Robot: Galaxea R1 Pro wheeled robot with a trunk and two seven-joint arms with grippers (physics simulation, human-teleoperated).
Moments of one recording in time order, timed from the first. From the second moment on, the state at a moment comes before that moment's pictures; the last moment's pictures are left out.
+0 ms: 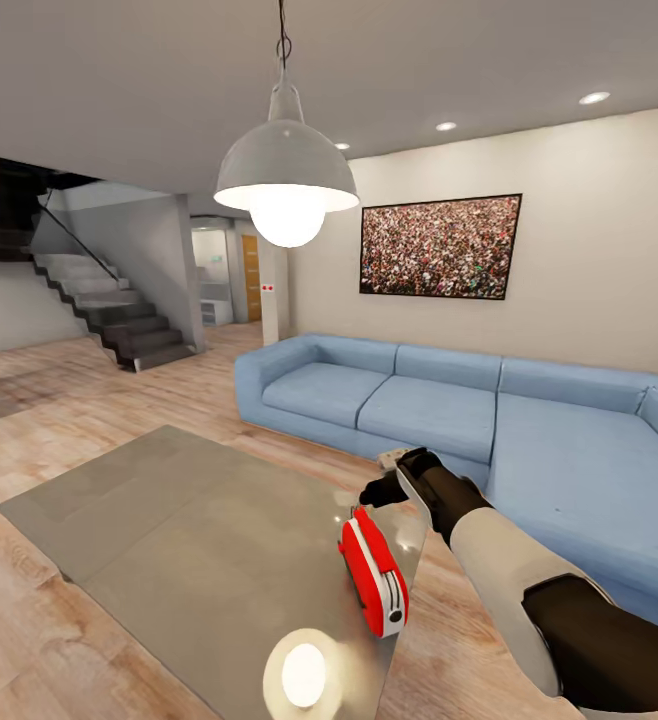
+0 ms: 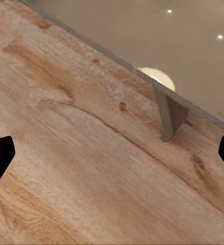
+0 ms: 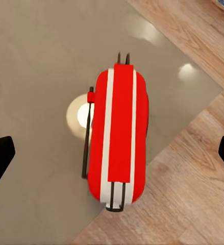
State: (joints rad) left arm 0.06 -0.10 0.06 -0.73 -0.01 -0.09 0.17; right arm -1.01 0.11 0.24 -0.43 0.03 0.74 0.17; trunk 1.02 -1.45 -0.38
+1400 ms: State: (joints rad) left arm 0.06 -0.08 0.07 -0.74 0.00 -0.09 0.16; right arm -1.01 0.11 0.24 -0.43 0.03 0.75 0.17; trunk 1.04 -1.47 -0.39
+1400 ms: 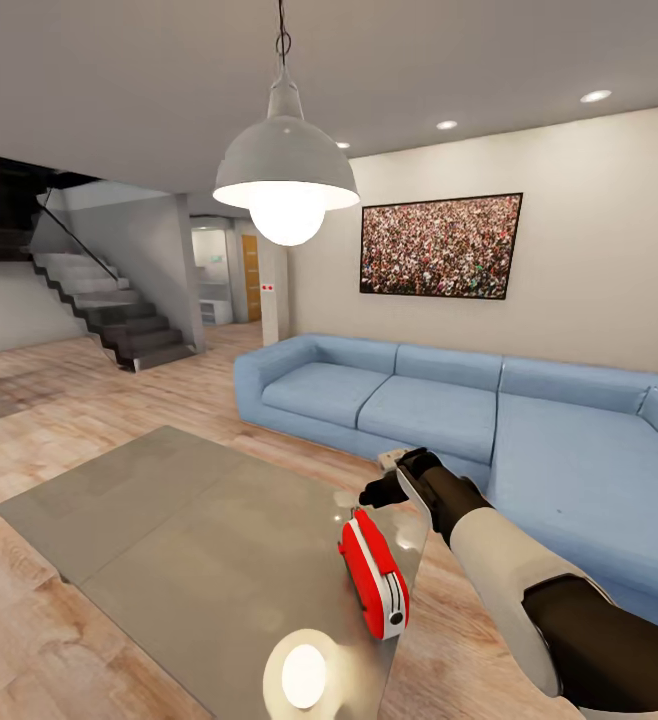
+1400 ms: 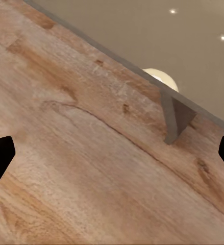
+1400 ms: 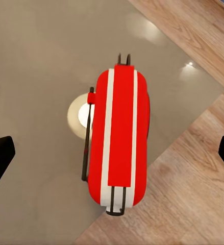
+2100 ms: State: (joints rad) left arm 0.06 -0.08 0.07 -0.73 0.00 -0.09 0.17; right arm -1.01 0.11 0.24 -0.43 0.03 0.75 0.17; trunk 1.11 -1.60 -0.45
